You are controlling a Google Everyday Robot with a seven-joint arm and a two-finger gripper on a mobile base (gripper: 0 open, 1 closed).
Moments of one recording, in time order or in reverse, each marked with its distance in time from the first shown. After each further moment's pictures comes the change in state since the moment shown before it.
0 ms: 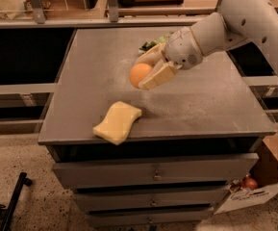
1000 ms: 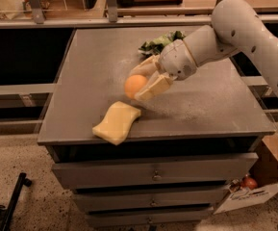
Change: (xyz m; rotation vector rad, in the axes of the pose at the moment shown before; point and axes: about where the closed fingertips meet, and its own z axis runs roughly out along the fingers) arm 0.010 0.022 0.024 -0.097 -0.035 -0.016
